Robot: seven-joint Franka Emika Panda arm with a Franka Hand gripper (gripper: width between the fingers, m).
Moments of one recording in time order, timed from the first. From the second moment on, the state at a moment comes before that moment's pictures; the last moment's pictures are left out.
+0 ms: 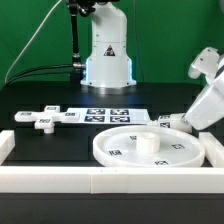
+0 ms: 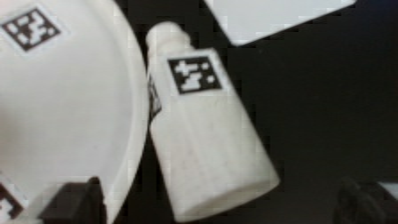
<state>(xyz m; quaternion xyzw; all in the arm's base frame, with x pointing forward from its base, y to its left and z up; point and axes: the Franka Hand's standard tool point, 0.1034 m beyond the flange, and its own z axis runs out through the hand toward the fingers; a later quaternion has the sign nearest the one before) 0.472 0.146 0.043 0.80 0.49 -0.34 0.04</state>
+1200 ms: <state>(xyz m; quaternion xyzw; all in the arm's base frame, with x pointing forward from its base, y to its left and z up) 0.490 0.127 0.059 0.81 0.51 -0.30 0.05</state>
